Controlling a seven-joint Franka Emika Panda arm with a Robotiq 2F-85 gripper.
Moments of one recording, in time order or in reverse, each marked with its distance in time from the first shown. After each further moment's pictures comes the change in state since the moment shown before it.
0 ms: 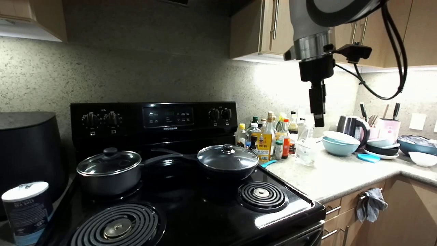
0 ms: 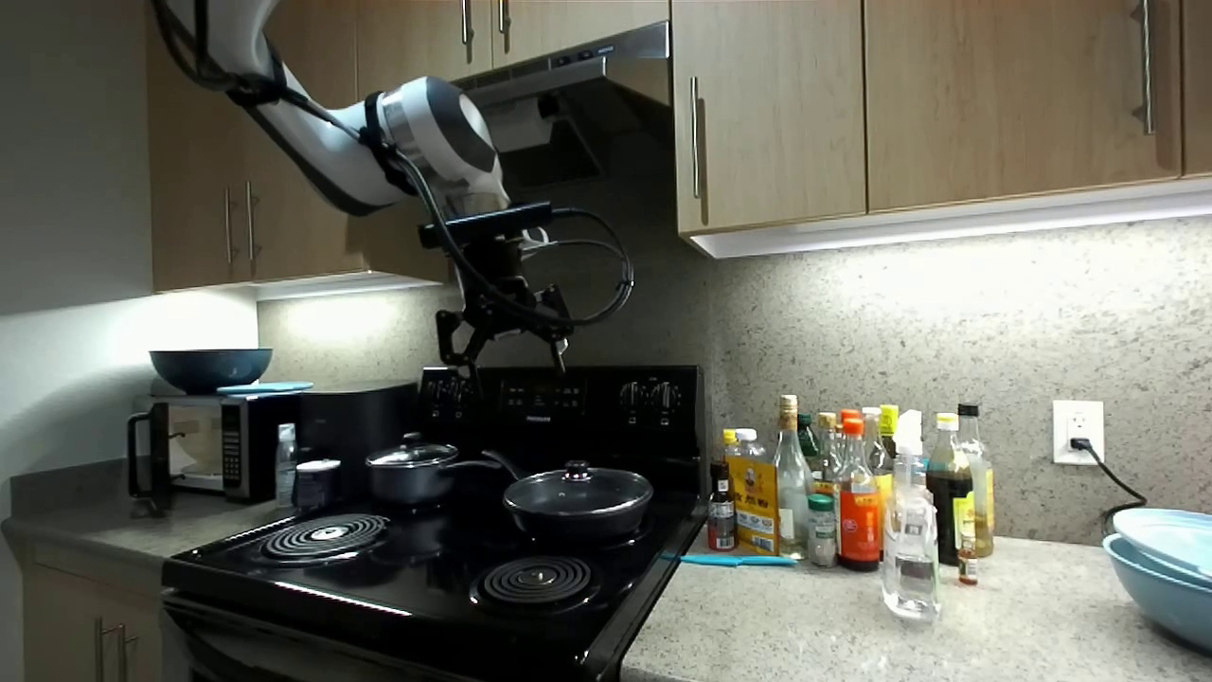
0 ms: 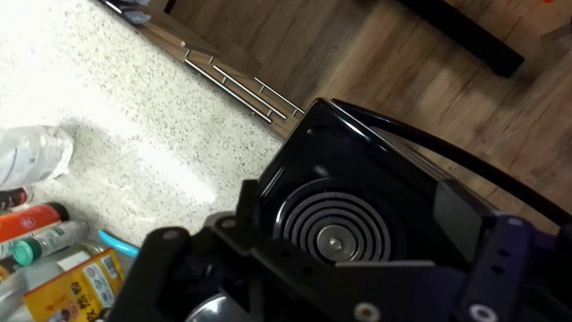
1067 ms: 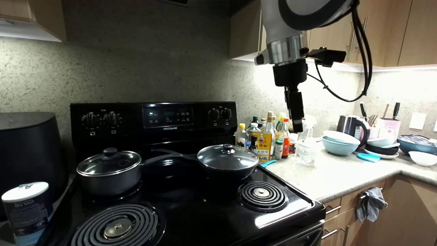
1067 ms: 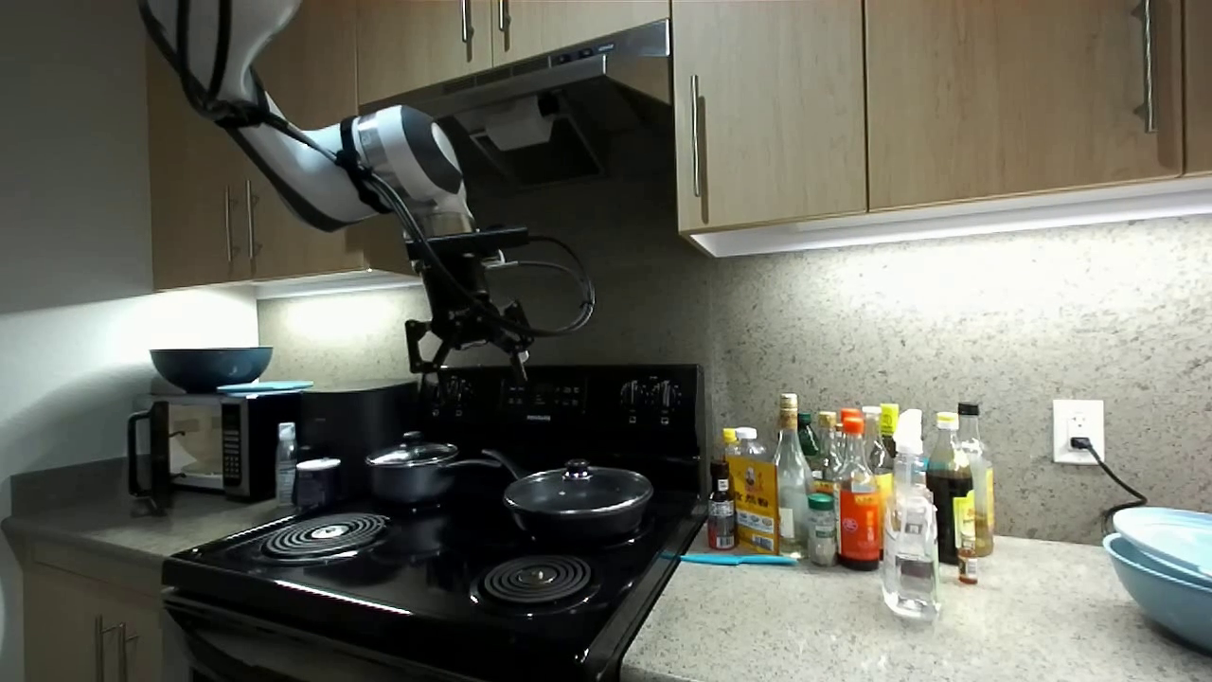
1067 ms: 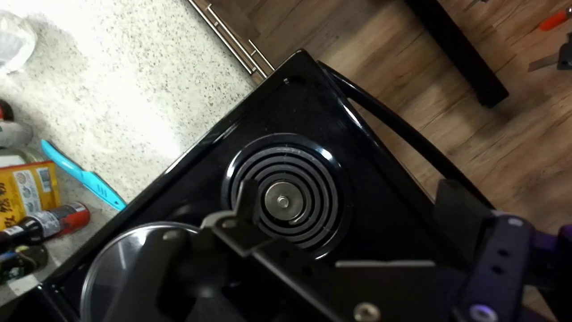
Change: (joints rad) arm 0.054 0.090 0.063 0.067 0.002 0.018 -0.147
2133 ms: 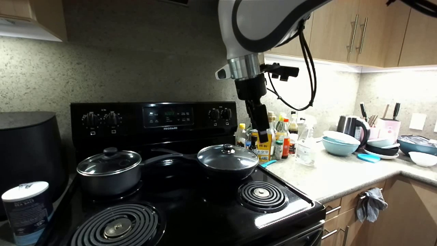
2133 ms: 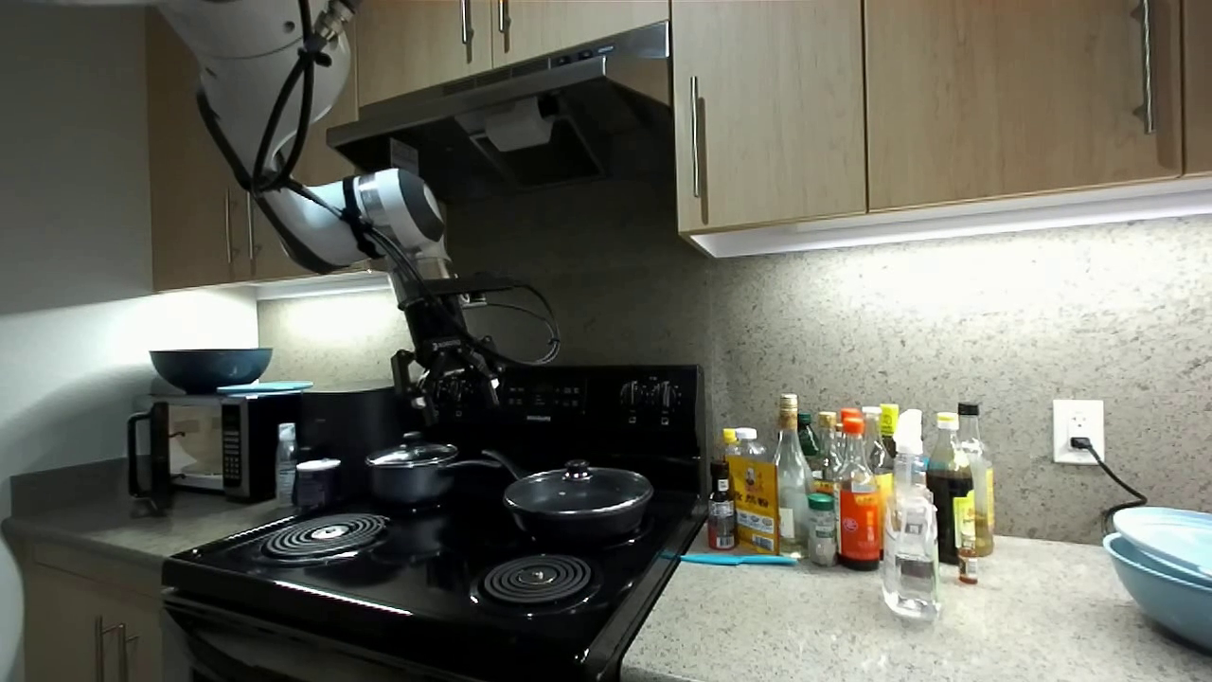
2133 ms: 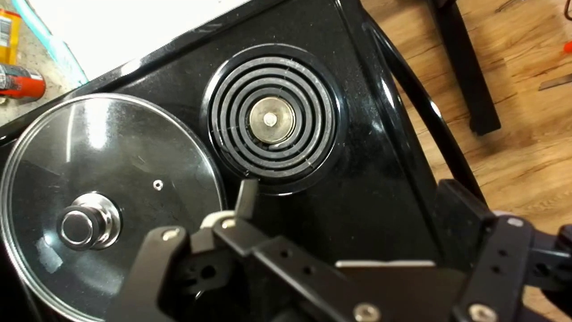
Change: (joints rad) arm 0.043 0.242 0.074 0.208 -0.049 0.015 -0.154
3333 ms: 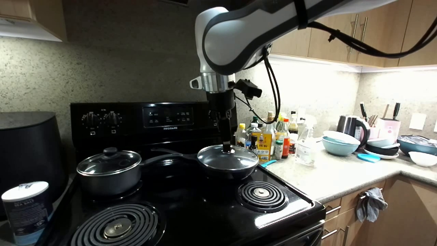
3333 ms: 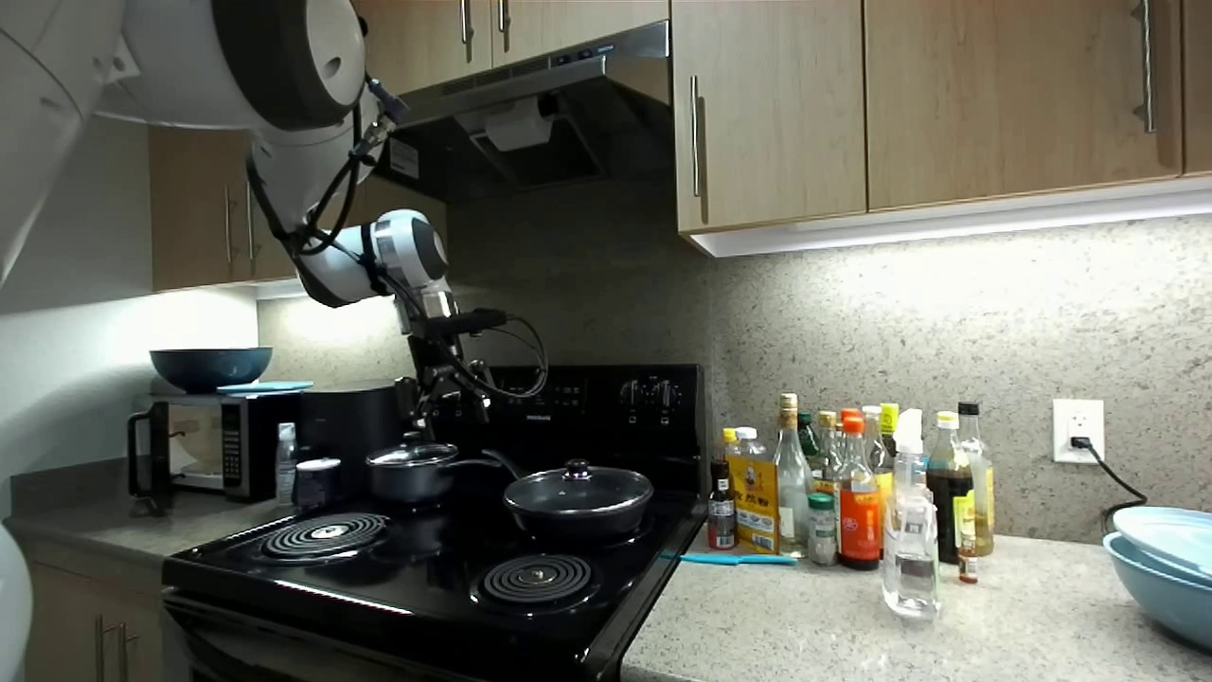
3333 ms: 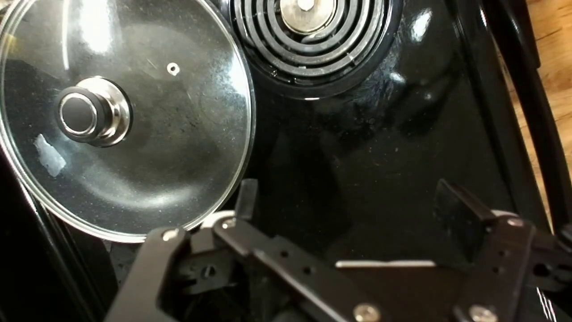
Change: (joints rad) arm 0.023 0.227 0.027 0.206 -0.002 0.117 0.035
